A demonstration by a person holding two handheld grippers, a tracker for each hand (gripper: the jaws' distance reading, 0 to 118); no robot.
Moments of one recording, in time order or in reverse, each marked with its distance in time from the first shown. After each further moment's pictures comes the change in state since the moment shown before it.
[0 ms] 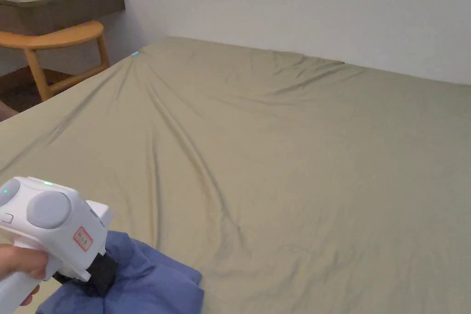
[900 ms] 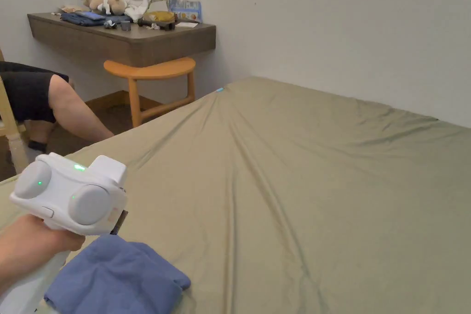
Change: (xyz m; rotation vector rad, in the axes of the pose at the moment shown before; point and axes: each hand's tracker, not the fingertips) left arm -0.068 -0.015 0.077 0.475 0.343 0.209; right arm -0.036 0.026 -0.002 0.067 -0.062 0.176
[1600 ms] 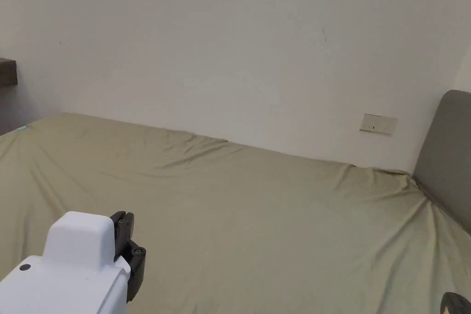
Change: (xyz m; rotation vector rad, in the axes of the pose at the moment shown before) left arm 0.277 -0.072 0.242 0.767 -0.421 0.066; right arm 0.030 0.018 0.173 0.723 -0.516 0.261
